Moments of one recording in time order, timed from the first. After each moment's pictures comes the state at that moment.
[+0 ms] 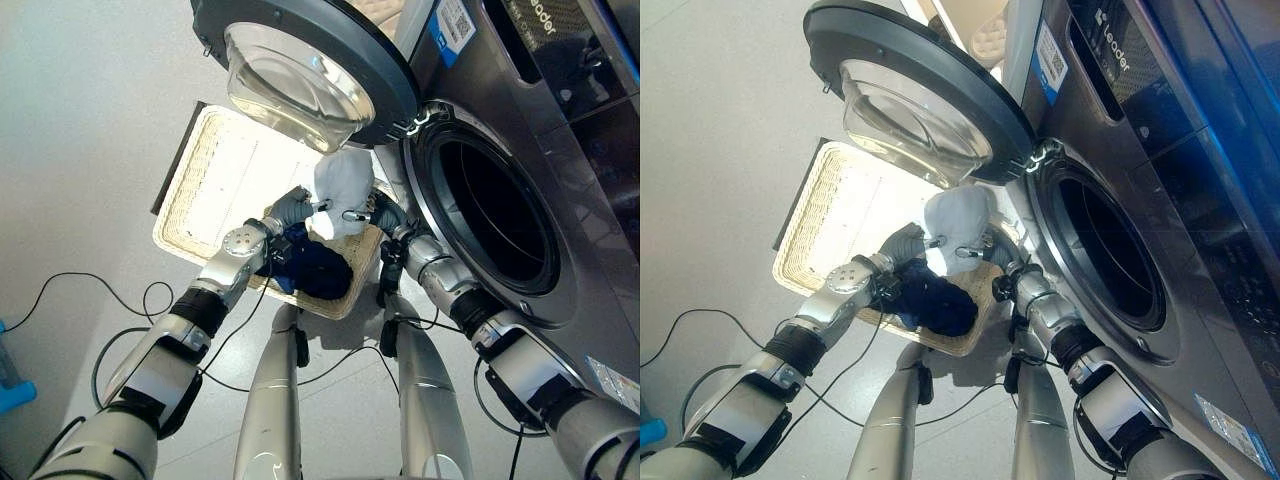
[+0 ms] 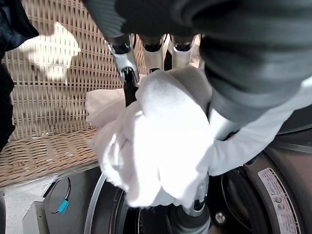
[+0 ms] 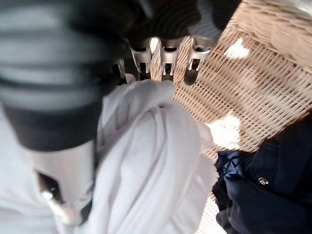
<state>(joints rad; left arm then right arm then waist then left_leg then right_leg) -0.82 0.43 -0.46 0.58 -0.53 -0.03 -0.26 -0.86 -0.31 0.52 0.77 0.65 -0.10 0.02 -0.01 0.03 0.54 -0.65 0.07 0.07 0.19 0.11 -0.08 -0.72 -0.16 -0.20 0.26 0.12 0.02</state>
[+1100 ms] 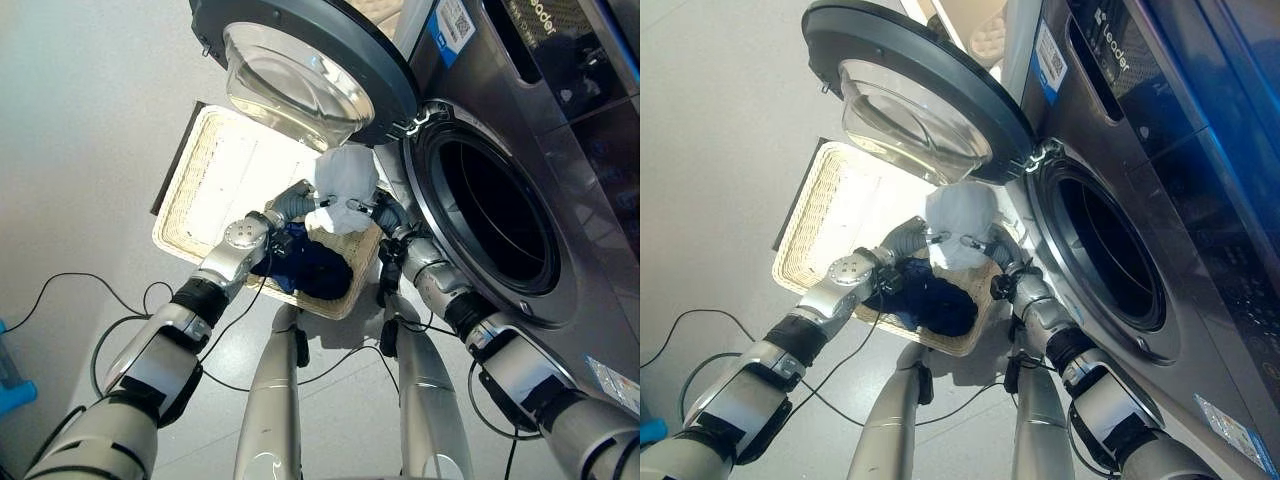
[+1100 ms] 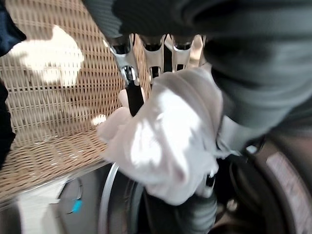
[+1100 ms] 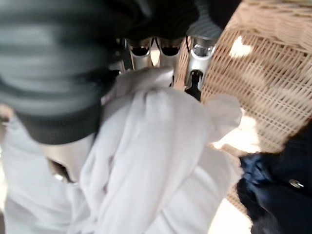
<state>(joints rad) -0.89 0.44 -0.57 0.62 -0.48 -0.03 -0.29 -0.84 -0.26 0.47 0.87 0.80 -0.25 -0.02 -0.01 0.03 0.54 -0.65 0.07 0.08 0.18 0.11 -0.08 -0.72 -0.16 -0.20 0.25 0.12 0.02</state>
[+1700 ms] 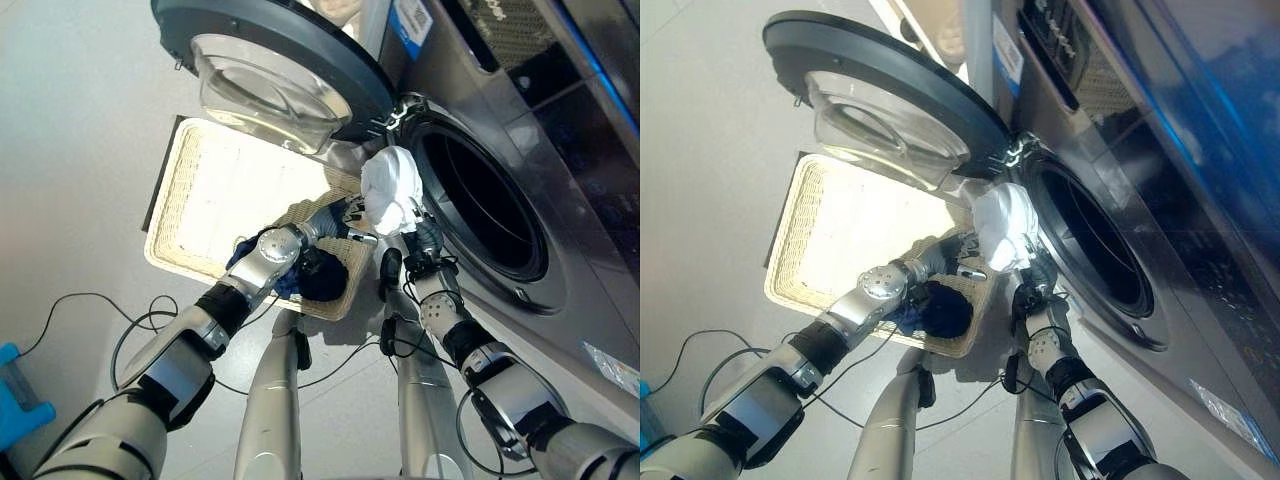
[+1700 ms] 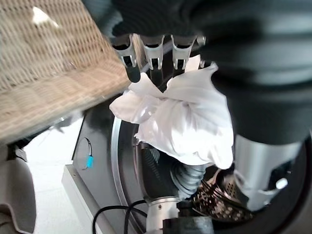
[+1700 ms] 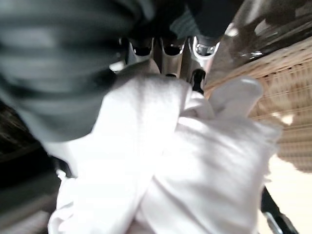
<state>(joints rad) -0.87 0.39 -0.68 0.53 -0.45 -0.06 -0.25 -0.71 -0.20 0.32 0.91 1.26 -0.48 0.15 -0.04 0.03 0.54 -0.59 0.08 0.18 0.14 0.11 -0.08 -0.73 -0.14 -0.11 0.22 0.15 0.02</state>
